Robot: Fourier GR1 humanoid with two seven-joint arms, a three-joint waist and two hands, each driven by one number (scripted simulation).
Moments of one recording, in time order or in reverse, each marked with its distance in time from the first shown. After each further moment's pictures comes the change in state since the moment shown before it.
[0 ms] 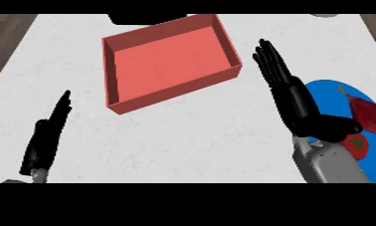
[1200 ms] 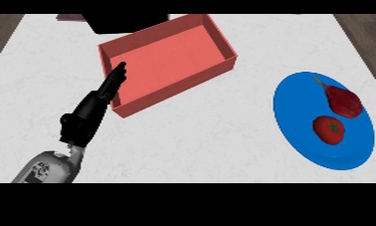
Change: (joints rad) left arm -0.204 -0.107 -0.108 -0.163 0.004 -0.183 -0.020; right arm 0.576 -0.757 -0.288 -0.025 0.506 -0.068 -0.459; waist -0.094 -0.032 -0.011
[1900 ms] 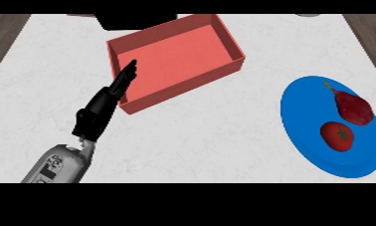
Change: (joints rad) left arm -0.039 -0.073 0.016 0.050 -0.059 -0.058 0.001; right arm 0.228 -0.080 -0.156 -0.290 -0.036 0.297 0.250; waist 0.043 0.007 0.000
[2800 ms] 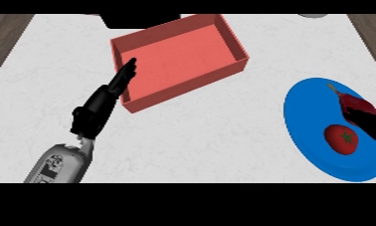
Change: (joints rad) left arm 0.019 -0.074 0.101 -0.009 -0.080 -0.105 0.016; right arm -0.284 0.283 0.133 0.172 0.286 0.144 0.118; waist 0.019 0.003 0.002
